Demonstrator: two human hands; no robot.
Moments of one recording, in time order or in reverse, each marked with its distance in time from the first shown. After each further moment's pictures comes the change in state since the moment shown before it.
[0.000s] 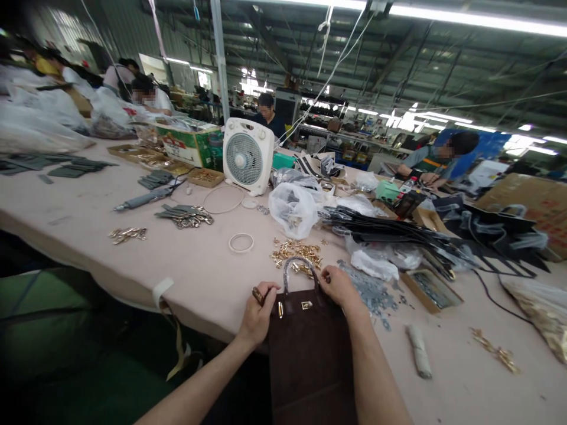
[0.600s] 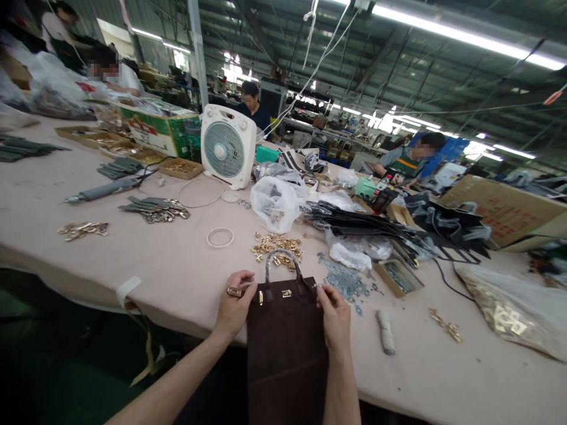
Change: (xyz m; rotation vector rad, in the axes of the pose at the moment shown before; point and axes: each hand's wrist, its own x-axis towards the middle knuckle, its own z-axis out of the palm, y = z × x) left_hand 0.009 -0.012 0.007 0.046 0.165 0.009; right_hand -0.111 -0.008 0.012 0.824 0.506 0.343
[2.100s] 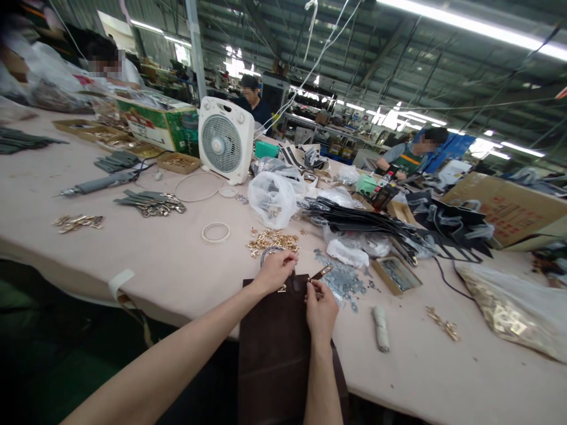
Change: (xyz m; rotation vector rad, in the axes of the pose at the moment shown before) left_hand 0.053 0.049 0.101 0.313 -0.586 0.116; right_hand 0.001 0.006 0.017 -0.207 0.078 -0.009
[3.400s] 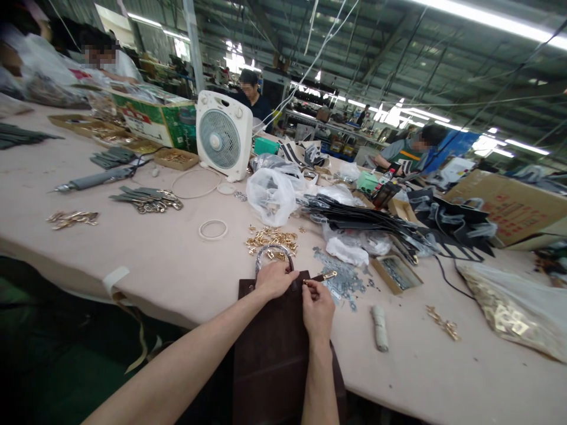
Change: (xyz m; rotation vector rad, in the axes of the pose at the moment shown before) left_hand -0.005 -0.009 0.029 0.284 -0.059 -0.272; right_hand 0.001 0.008 -0.003 -0.034 -0.056 -0.132
